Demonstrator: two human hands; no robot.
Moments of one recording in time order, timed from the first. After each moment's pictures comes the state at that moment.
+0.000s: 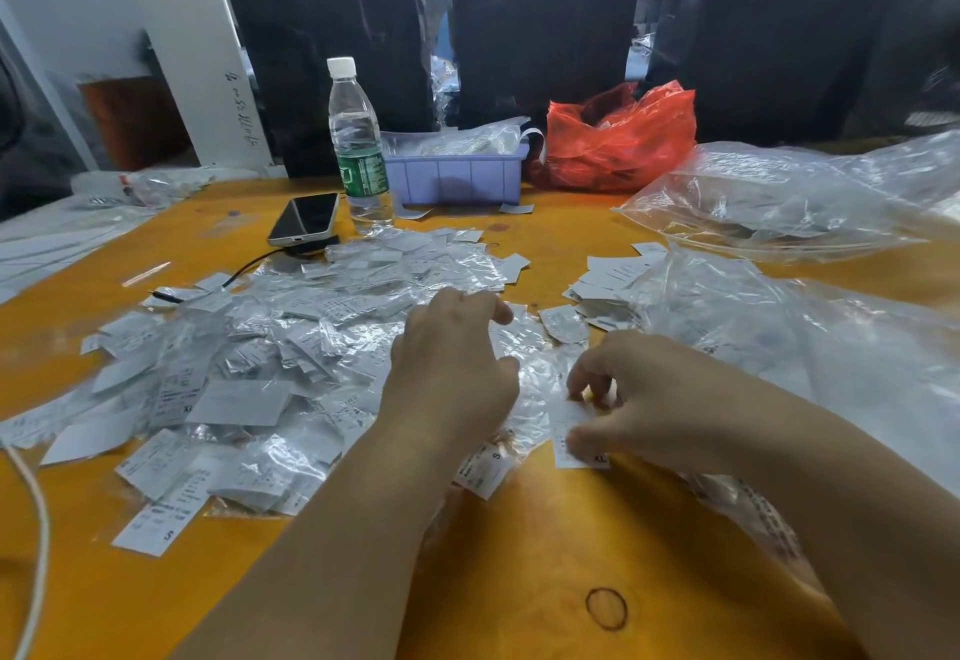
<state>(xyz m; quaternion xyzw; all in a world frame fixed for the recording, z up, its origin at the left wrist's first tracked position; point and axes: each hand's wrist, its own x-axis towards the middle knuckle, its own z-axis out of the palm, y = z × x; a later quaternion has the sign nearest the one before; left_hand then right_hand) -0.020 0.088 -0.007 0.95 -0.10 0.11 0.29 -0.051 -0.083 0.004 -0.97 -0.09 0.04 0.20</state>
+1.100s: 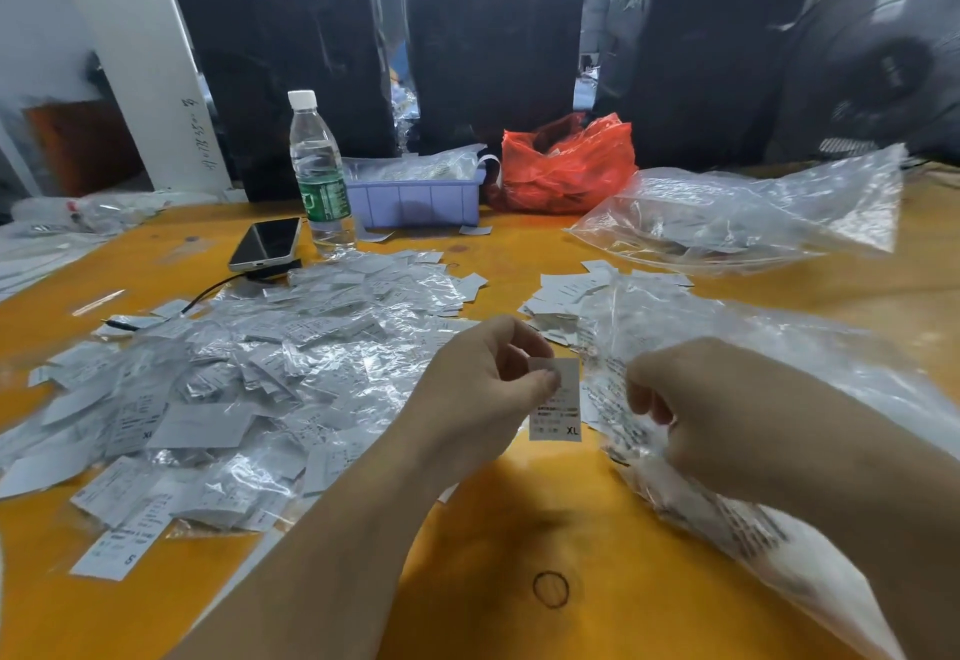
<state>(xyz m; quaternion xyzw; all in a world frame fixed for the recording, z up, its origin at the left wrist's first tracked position) -0.038 0.064 -0.006 0.81 -0.23 -0.03 0.54 -0.107 -0.119 0.028 -1.00 -0.02 -0.03 0.05</state>
